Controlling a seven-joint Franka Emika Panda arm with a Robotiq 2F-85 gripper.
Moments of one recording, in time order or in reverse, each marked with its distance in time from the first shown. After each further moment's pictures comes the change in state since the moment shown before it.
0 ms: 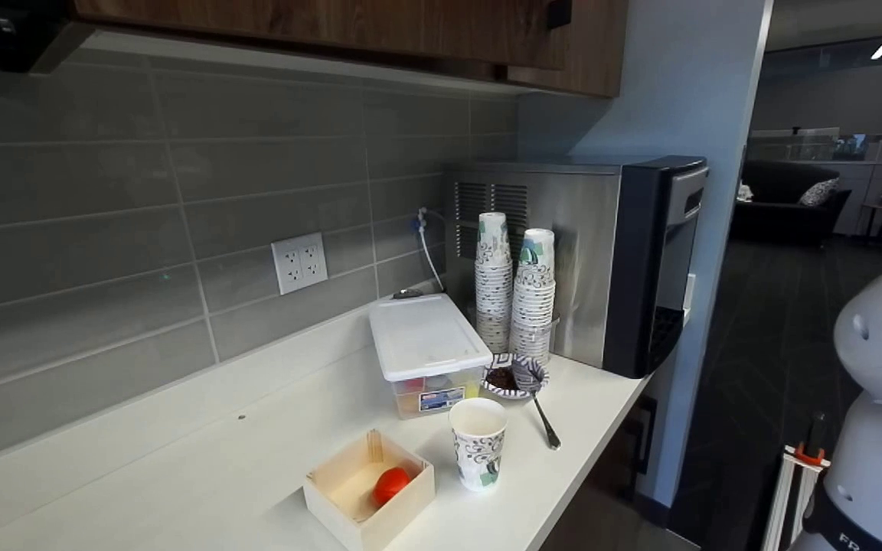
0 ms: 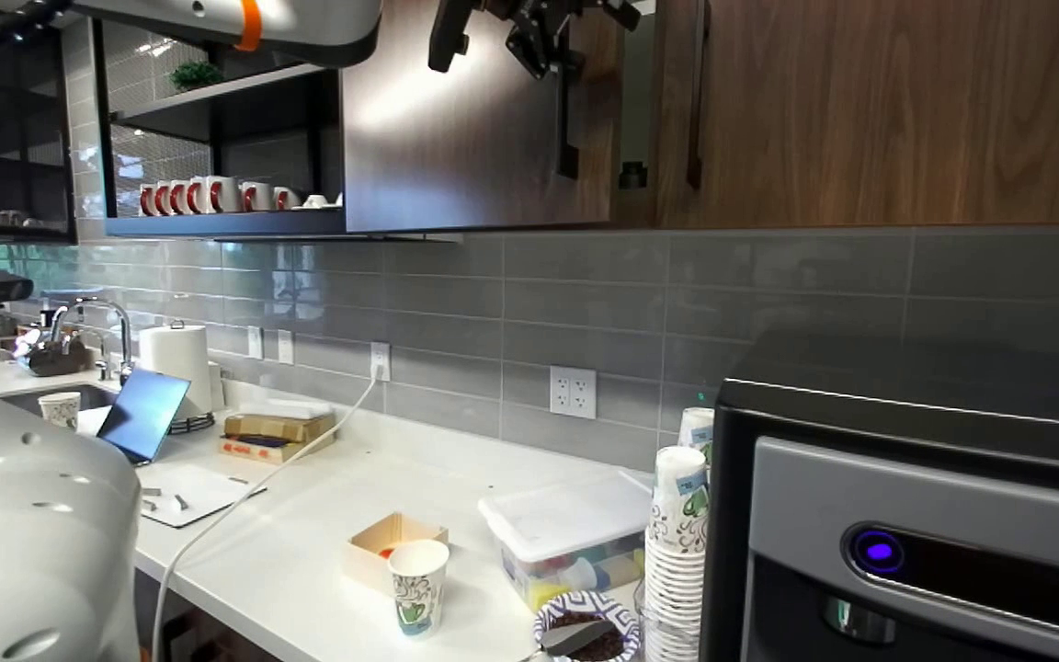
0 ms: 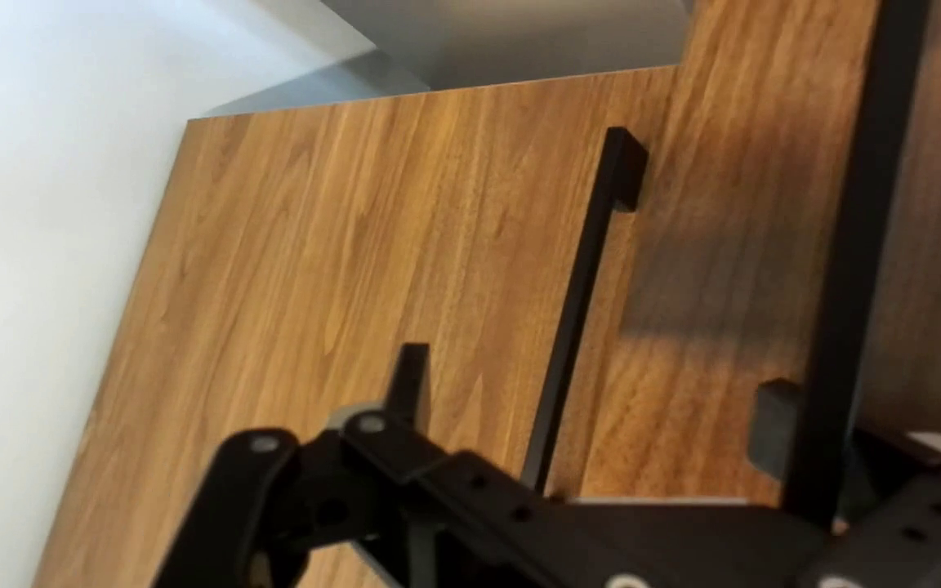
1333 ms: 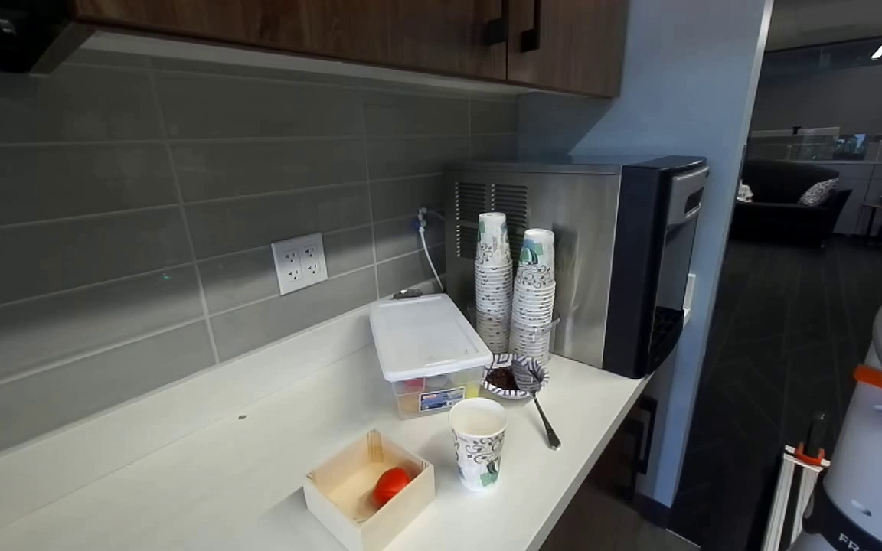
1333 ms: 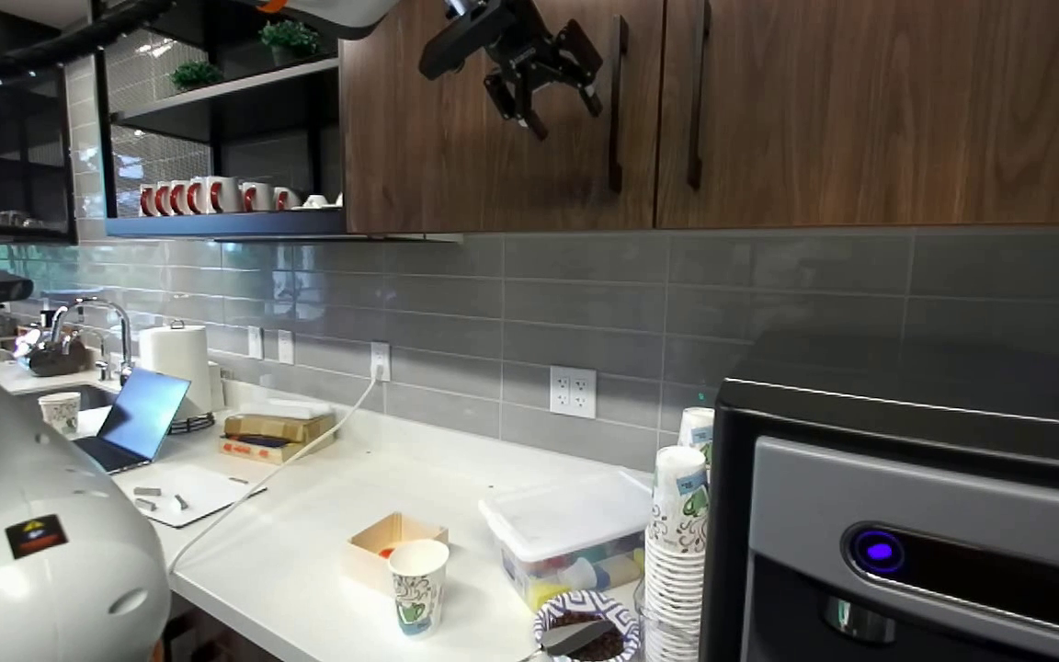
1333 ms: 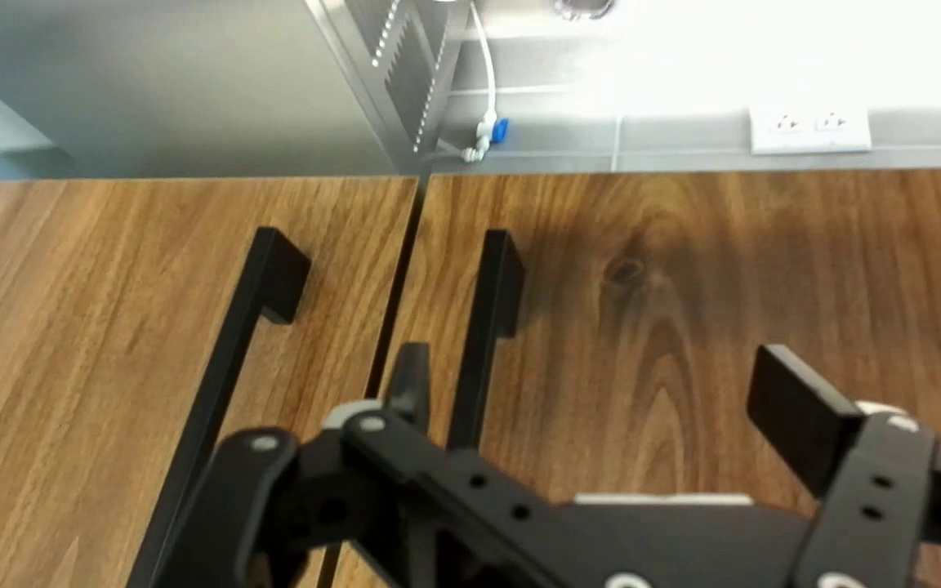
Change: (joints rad) arm 0.271 0.156 -0.100 0.162 0.291 -0.238 -0.281
